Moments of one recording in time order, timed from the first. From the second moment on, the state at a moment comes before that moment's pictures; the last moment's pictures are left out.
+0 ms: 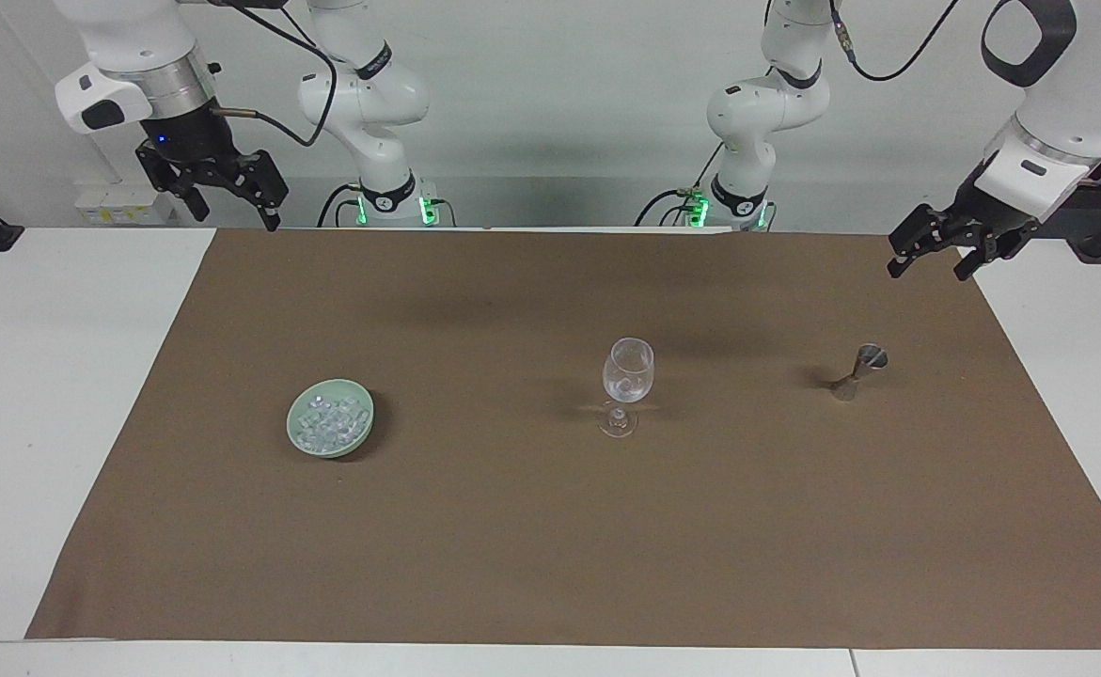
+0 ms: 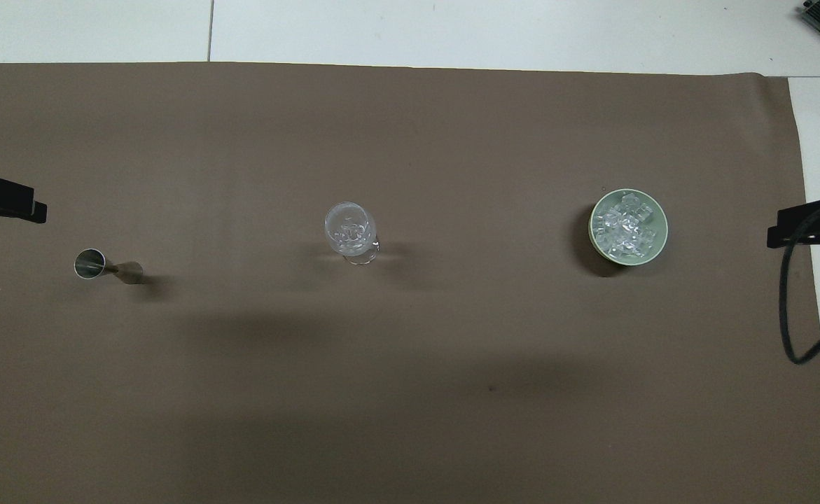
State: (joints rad) left arm 0.24 0.04 -0.21 -1.52 -0.08 1.56 0.06; right arm 0.07 -0.08 -0.10 -1.57 -0.02 1.51 0.15
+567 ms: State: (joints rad) left arm 0.23 0.04 -0.23 -1.52 0.00 1.58 0.07; right arm 0.06 -0.10 -0.11 -1.62 -0.02 1.57 0.15
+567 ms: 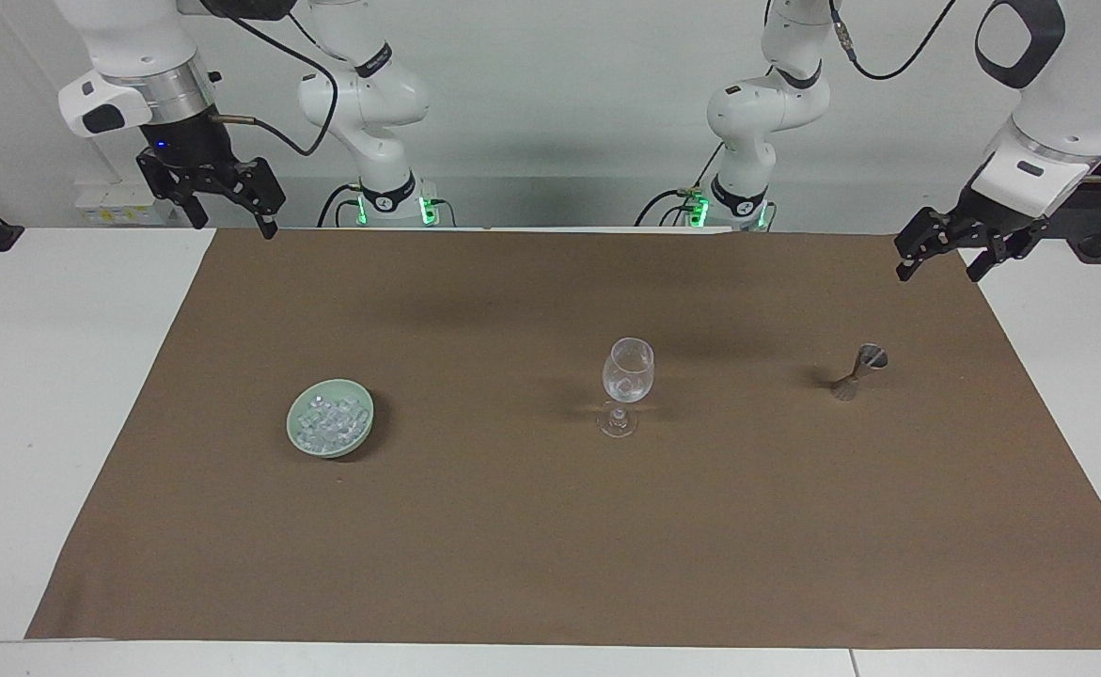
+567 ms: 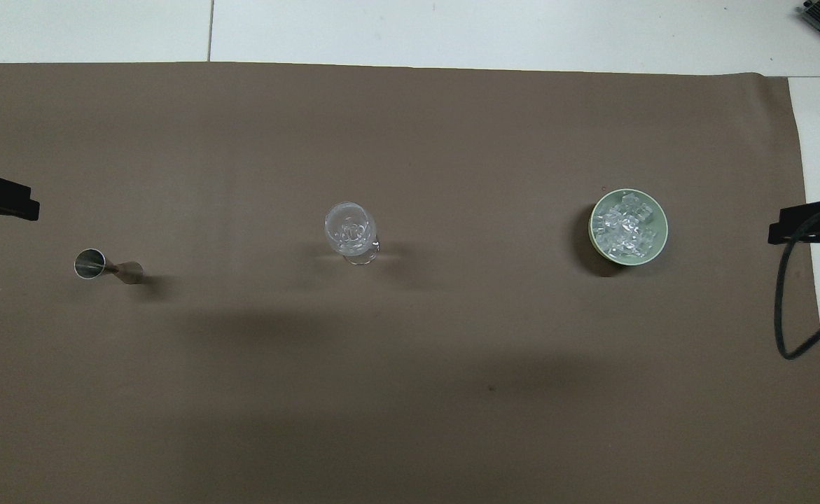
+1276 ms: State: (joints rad) left arm 0.23 0.04 -0.23 -1.52 0.00 1.60 0.07; right arm 0.06 -0.06 -0.10 -1.53 0.01 1.46 0.15
